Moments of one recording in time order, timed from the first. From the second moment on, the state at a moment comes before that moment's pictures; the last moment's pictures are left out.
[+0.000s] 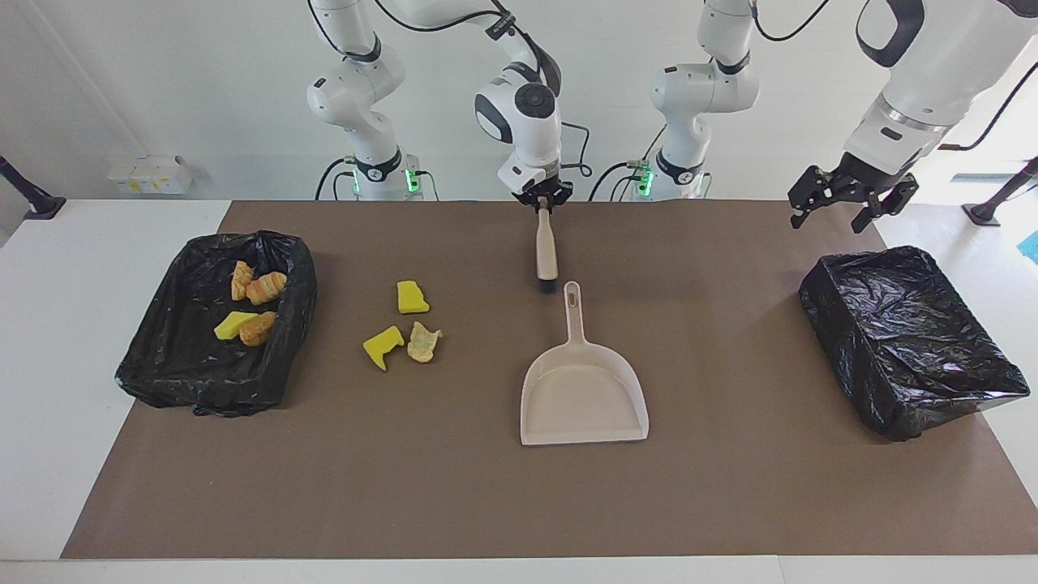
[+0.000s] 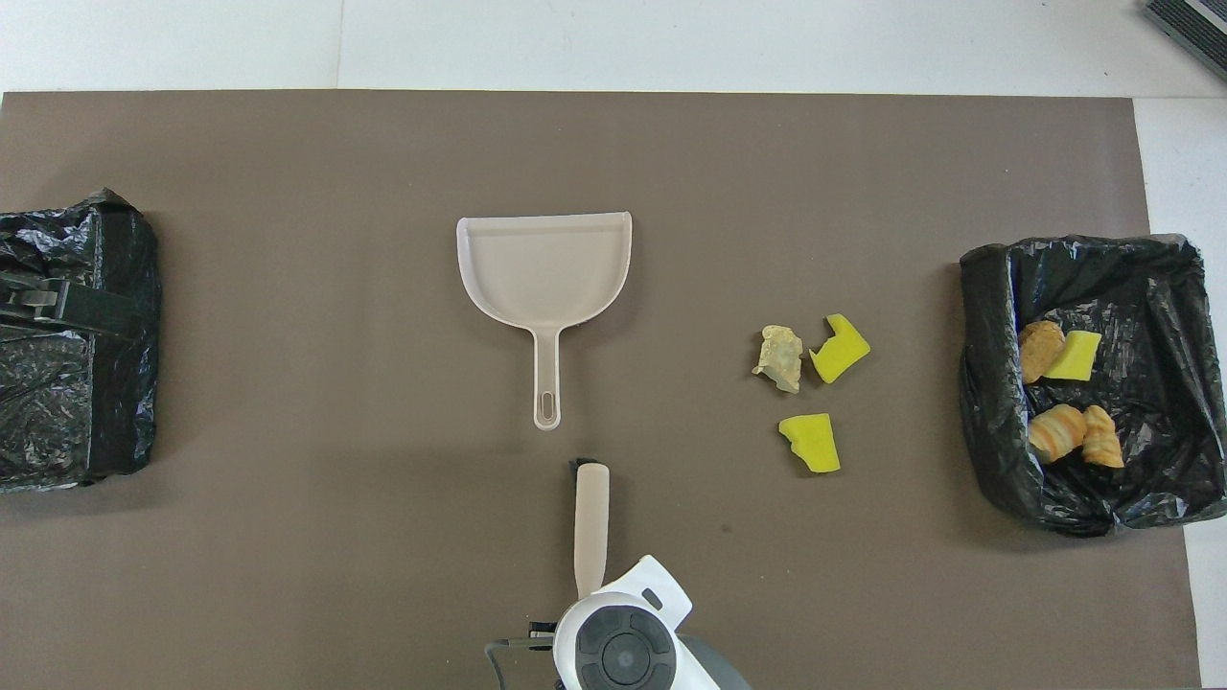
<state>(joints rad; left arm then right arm) -0.04 -0.02 0.01 -1.59 -0.02 1.57 0.11 0.90 -0.01 0.04 -2.35 0.31 2.28 0.84</state>
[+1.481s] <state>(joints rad) -0.43 0.19 -0.02 -1.82 -0.03 2.07 -0.26 0.25 -0.06 0.02 -2.21 -0.25 1.80 0.40</state>
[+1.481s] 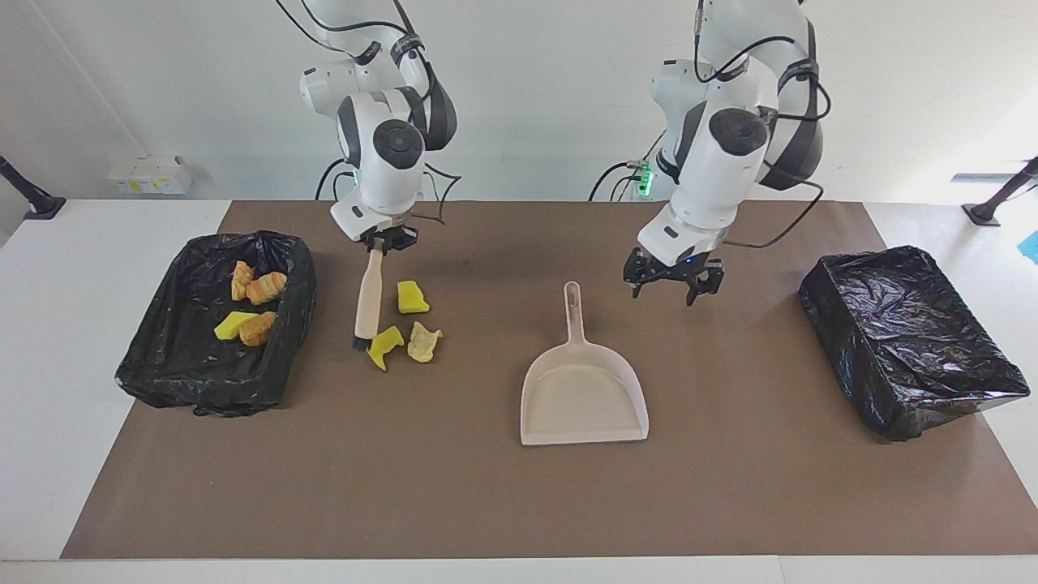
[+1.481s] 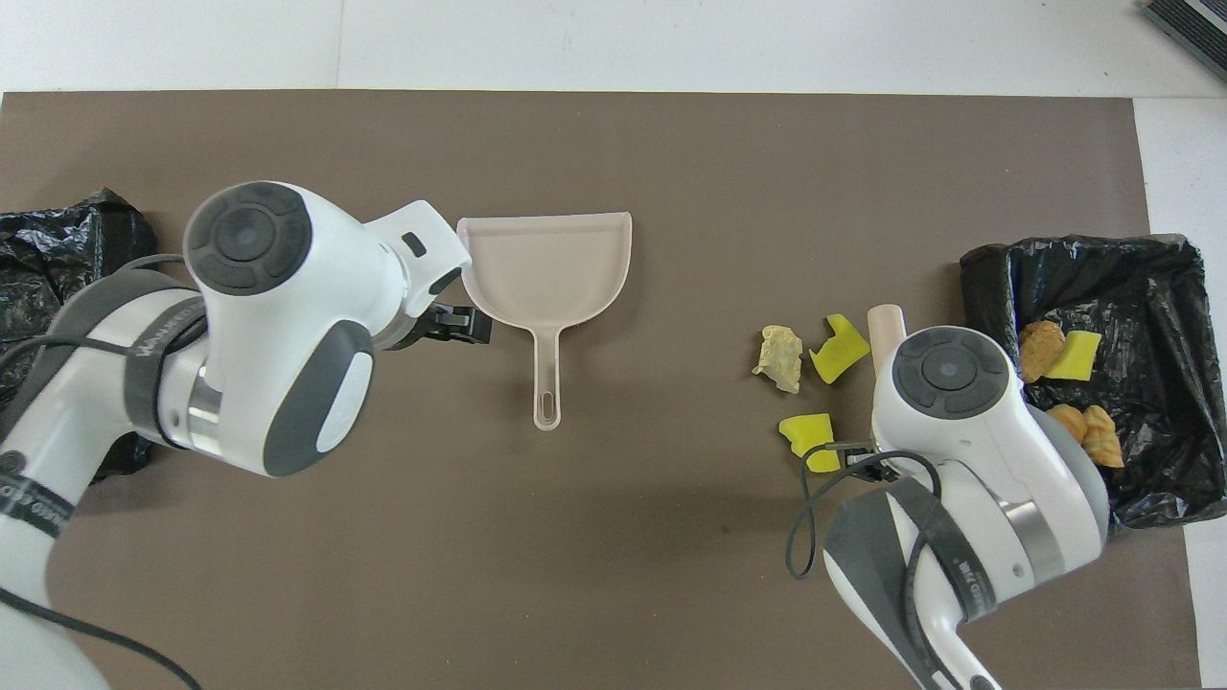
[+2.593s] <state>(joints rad) -0.60 0.29 -0.02 -1.89 -0.02 2.25 -0.57 0.25 0.07 0.03 -2.05 -0.04 1.78 0.34</state>
